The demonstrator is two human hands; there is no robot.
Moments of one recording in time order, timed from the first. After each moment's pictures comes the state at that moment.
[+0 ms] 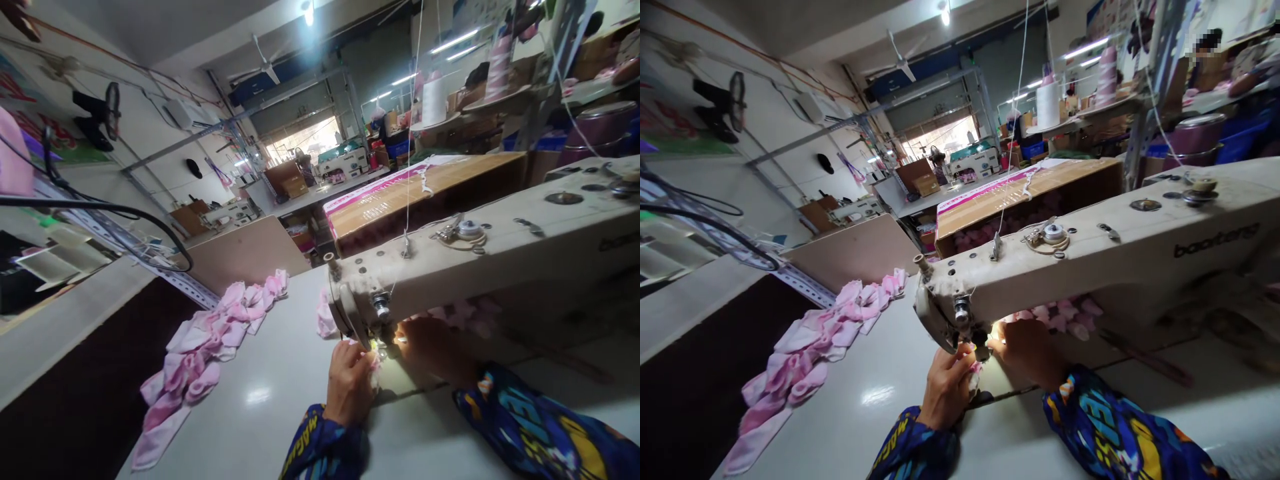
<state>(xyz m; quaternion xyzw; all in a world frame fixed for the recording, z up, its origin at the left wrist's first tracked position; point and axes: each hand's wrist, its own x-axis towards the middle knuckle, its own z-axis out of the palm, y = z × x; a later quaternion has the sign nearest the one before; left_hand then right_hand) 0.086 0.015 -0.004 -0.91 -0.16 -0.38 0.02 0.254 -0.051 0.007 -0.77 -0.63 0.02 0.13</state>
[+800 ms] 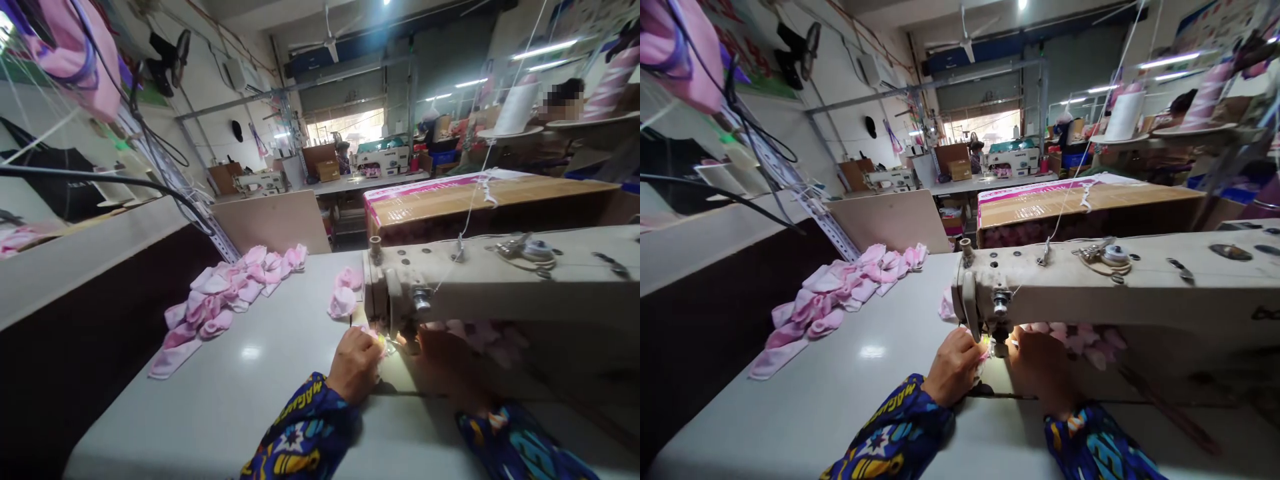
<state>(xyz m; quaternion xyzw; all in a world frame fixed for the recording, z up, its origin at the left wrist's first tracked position) 0.087 0.016 -0.017 -0.91 -0.15 -0.39 0.06 0.247 -0.057 -0.005 -0.79 -0.60 -0.04 0.09</state>
